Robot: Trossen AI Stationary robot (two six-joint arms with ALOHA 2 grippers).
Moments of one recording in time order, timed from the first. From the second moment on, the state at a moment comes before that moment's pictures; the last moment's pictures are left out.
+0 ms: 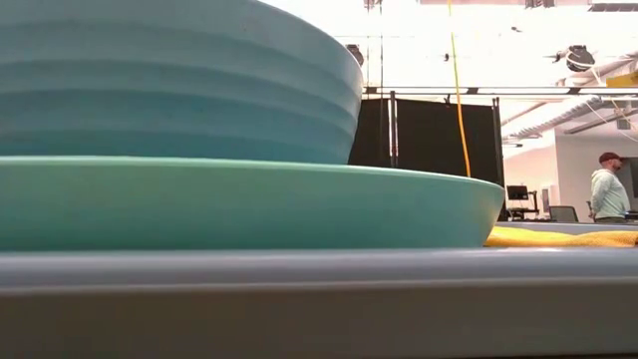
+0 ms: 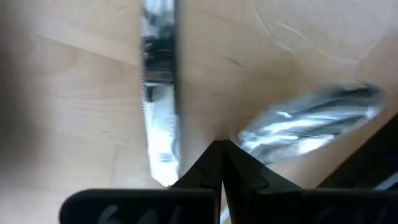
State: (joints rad) left arm -0.06 0.20 0.02 0.16 -0.05 -0.16; right arm 0.85 1.48 0.59 -0.64 -0.24 2.09
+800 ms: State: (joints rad) left arm -0.06 0.20 0.02 0.16 -0.05 -0.16; right arm 0.76 1.25 0.59 -0.79 -0.17 1.98
